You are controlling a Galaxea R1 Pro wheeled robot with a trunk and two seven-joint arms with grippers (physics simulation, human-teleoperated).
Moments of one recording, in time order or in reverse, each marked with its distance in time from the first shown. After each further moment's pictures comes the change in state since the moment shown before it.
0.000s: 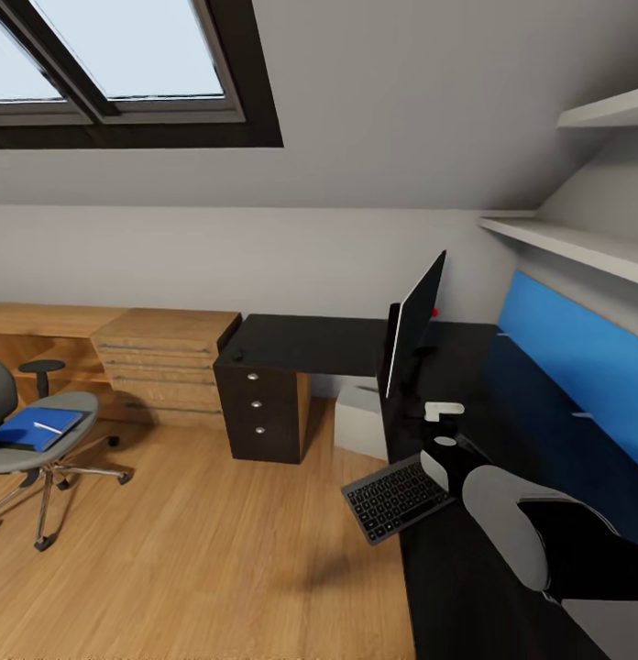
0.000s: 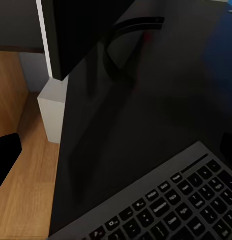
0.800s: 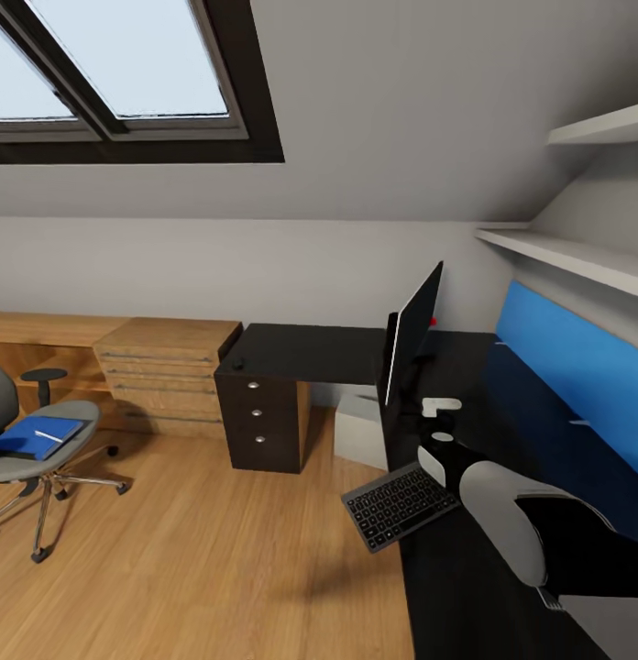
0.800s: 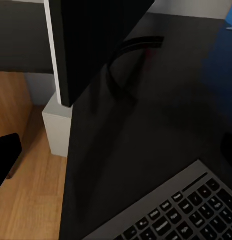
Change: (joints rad) left arm 0.000 0.000 0.000 0.002 0.000 0.001 0.000; right arm -0.013 0.009 0.000 -0.006 0.003 0.006 -0.003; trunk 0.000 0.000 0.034
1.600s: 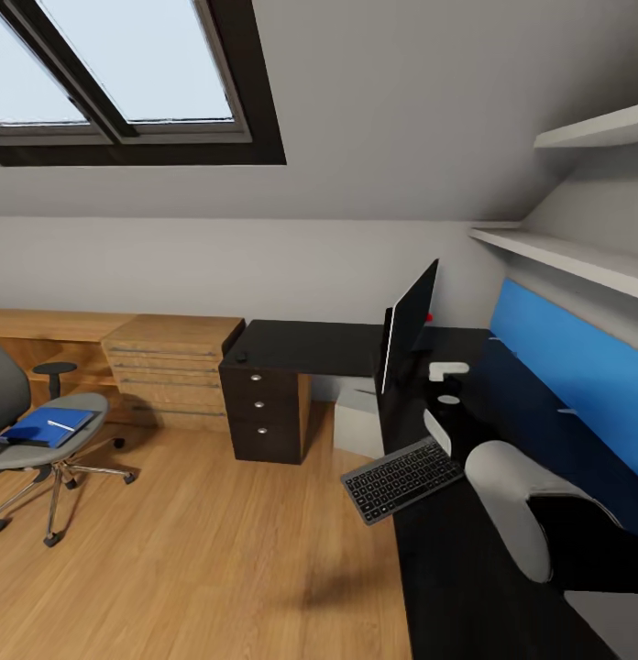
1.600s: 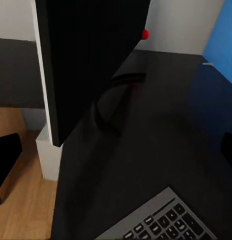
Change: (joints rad) left arm 0.000 0.000 0.001 0.000 0.002 0.001 0.002; right arm -0.012 -0.020 0.009 -0.264 0.016 0.181 -0.001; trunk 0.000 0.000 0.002
